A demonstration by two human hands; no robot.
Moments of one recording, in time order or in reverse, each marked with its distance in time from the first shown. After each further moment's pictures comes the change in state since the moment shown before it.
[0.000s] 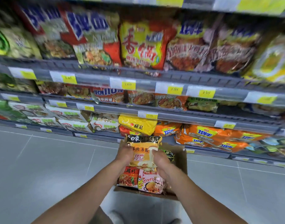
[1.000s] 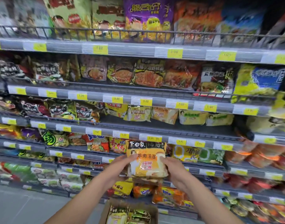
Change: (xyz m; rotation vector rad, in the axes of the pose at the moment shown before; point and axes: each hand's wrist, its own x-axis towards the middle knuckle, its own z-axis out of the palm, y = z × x) left_hand -0.501 0.368 -0.002 -0.137 -0.278 0.273; right_hand -0.414 -0.203 -0.270 0.058 -0.105 -0.482
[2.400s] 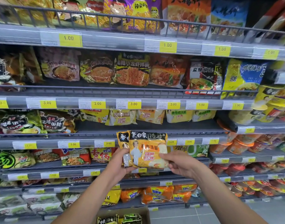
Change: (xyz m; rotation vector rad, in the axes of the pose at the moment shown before) left_hand 0.086 0.036 0.014 -0.398 -0.115 0.056; right_hand 0.008 -0.060 -0.030 0.020 0.048 0.123
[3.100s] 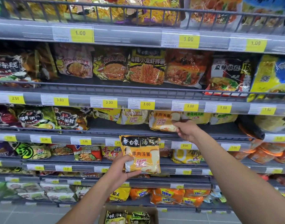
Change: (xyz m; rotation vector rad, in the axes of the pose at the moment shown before) left_hand -0.013 0.007 -0.018 -0.066 0.062 0.003; right_hand 0.095 -0.101 -0.018 0.014 0.262 -0.166
